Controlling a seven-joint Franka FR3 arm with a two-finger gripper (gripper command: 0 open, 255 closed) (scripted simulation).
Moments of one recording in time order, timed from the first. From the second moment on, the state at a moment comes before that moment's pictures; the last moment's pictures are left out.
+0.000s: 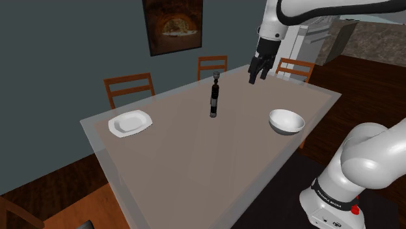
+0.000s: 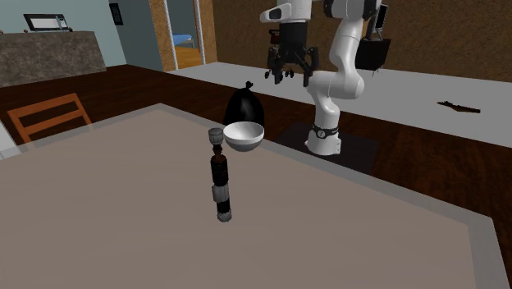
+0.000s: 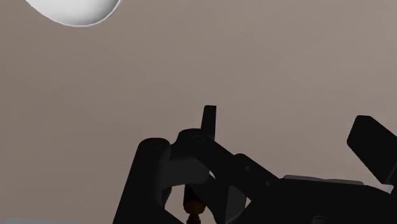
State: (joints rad) arm -0.02 -0.52 -0.08 -2.22 0.03 1.74 -0.05
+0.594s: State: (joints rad) arm -0.02 -0.22 -0.10 -2.01 0.02 1.89 -0.10
